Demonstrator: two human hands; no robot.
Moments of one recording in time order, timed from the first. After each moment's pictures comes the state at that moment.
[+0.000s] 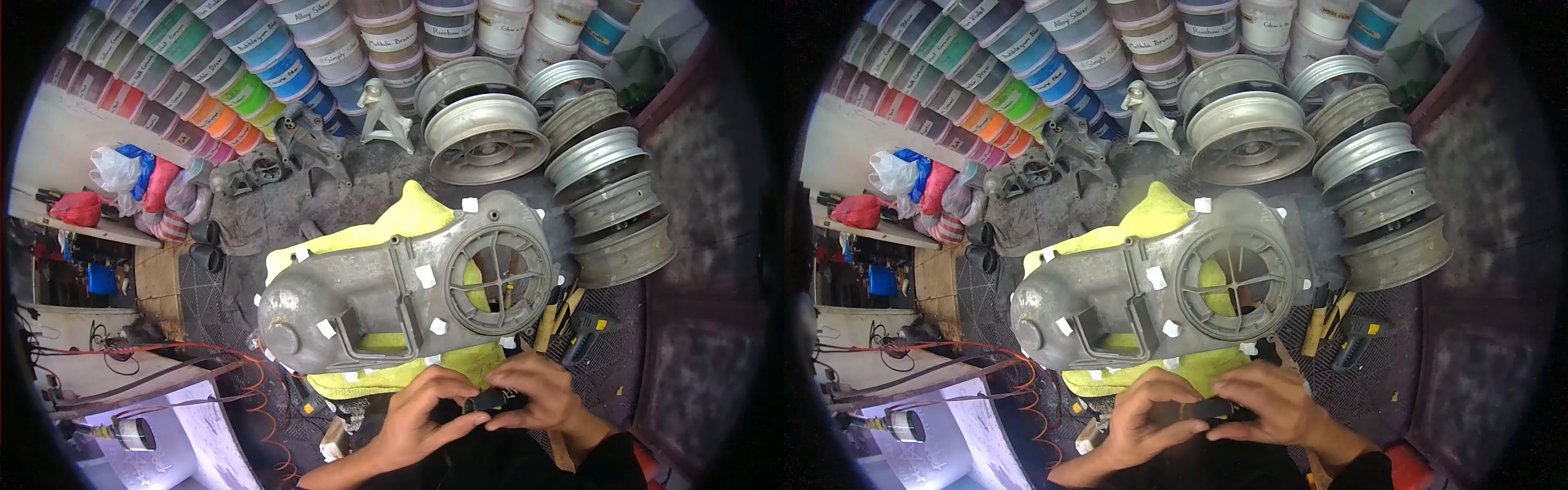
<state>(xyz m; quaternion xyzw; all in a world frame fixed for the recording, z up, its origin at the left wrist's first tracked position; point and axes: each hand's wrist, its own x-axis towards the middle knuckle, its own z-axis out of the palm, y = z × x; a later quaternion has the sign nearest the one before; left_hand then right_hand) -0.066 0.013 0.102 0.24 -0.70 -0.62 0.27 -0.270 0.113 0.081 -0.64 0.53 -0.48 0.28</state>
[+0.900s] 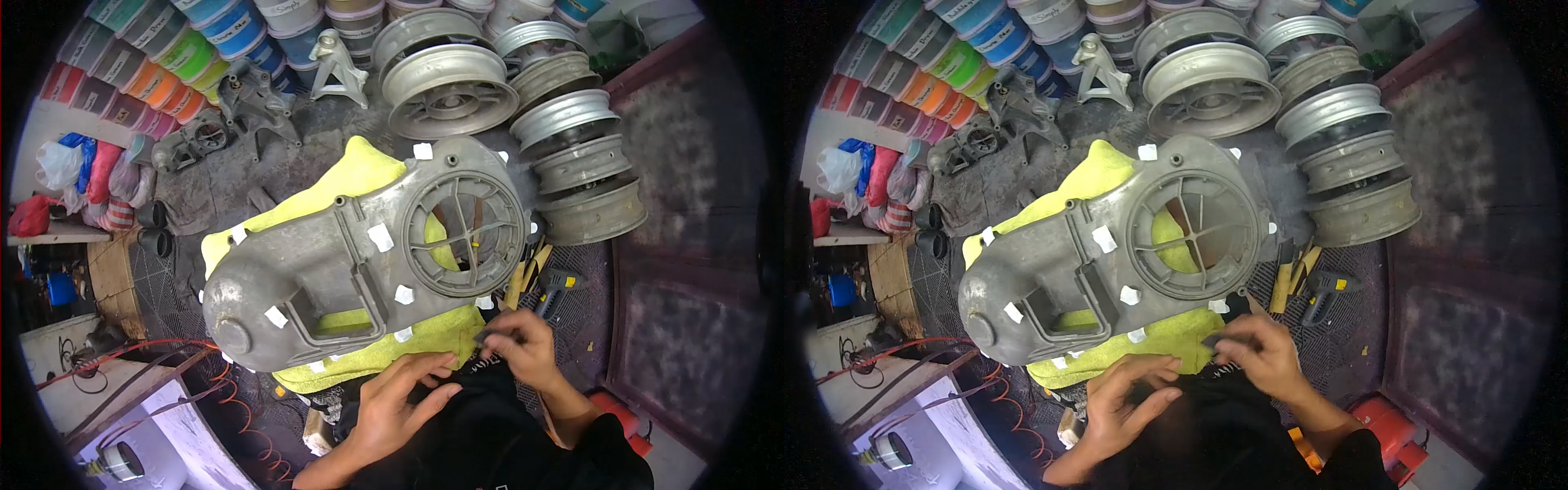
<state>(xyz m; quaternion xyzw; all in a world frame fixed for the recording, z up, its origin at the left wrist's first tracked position) -0.060 0.026 0.084 0.34 -0.65 -0.64 0.23 -0.253 0.145 0.027 -0.29 0.63 -0.55 0.47</state>
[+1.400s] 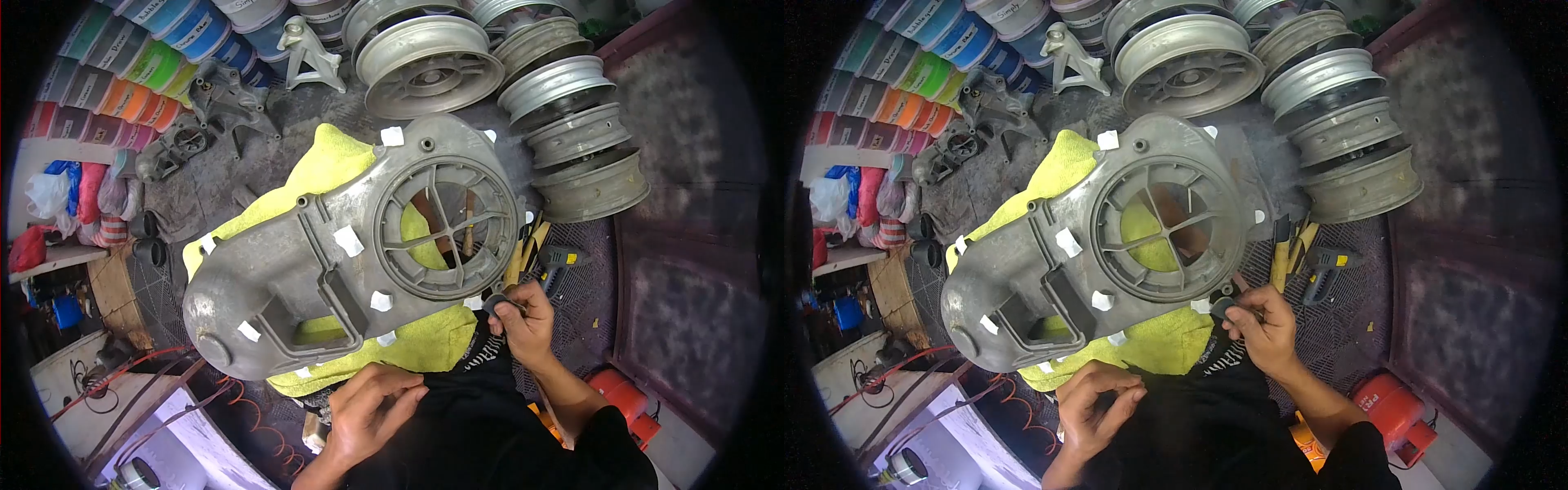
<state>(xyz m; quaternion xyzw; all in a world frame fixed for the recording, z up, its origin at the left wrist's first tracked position) -0.046 0.017 0.079 0.33 -0.72 -0.58 0.18 -0.263 0.158 -0.024 -0.21 0.62 -0.64 0.40</state>
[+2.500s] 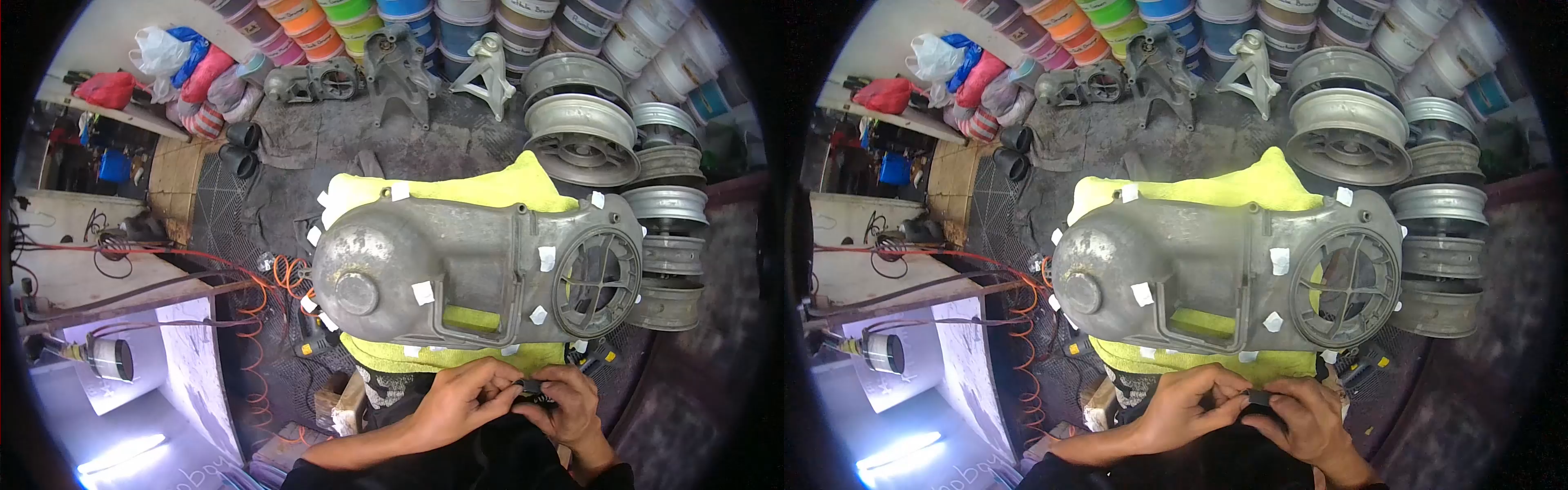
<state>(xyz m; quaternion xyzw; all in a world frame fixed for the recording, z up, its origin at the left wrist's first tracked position) -0.023 0.019 0.063 0.38 -0.58 -0.68 0.25 -0.224 0.088 0.066 -0.72 0.55 -0.36 0.24</state>
